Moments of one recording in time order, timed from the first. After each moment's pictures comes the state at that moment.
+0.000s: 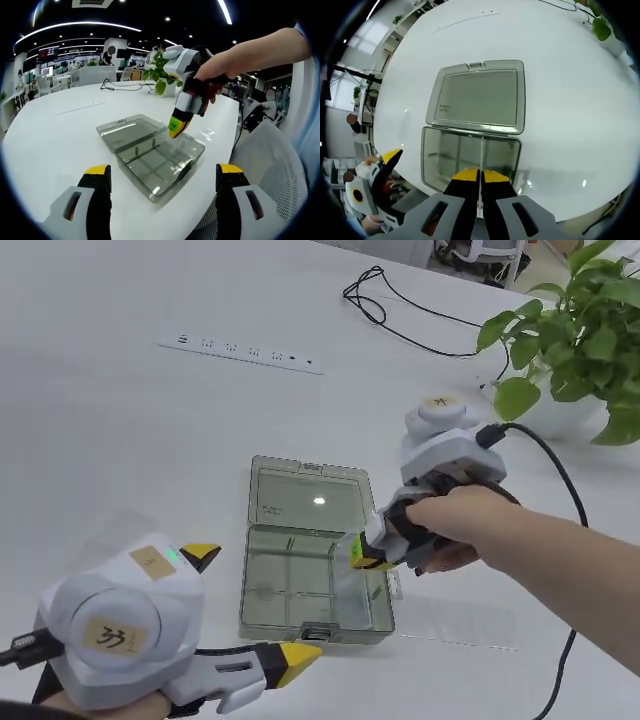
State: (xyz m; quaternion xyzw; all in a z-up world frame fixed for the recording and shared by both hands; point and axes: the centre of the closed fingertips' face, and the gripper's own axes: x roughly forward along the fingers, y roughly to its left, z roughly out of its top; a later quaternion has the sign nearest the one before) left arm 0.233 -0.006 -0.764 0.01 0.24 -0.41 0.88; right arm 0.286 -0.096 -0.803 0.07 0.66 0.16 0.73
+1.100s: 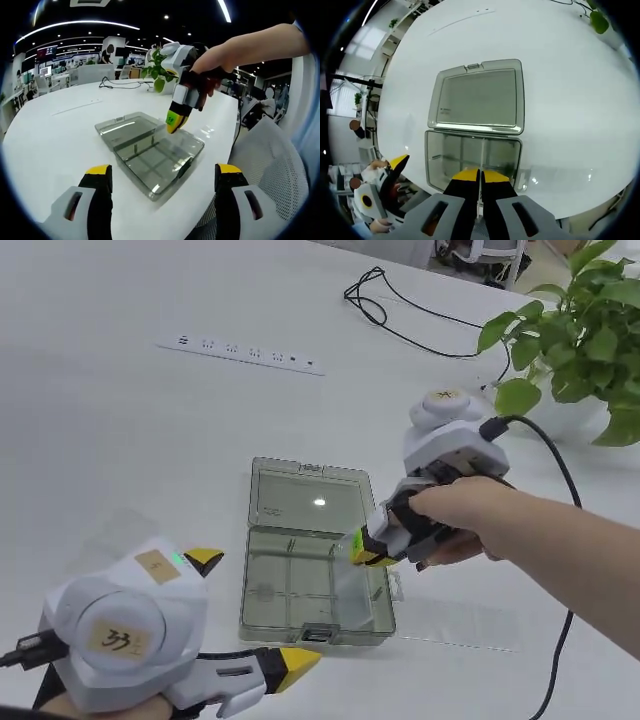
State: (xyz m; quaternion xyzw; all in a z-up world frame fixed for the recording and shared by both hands) left arm 0.231 -0.001 -0.765 0.02 0.24 -0.41 0.88; right arm 0.290 -0.092 -0.797 0.10 0.67 0.16 0.72
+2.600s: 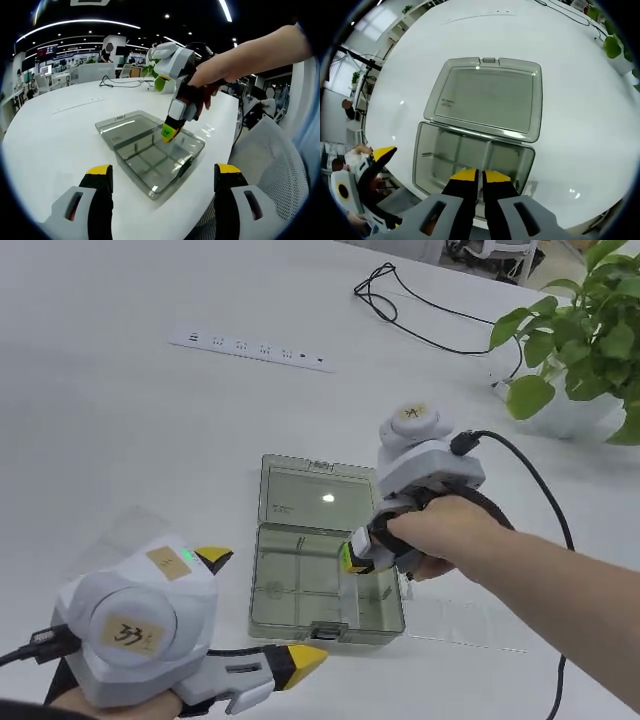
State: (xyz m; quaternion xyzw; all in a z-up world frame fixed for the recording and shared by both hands) left arm 0.237 0.000 -0.766 0.02 0.25 -0.41 0.88; right arm 0.295 -0.080 -0.817 0.01 0.65 0.18 0.74
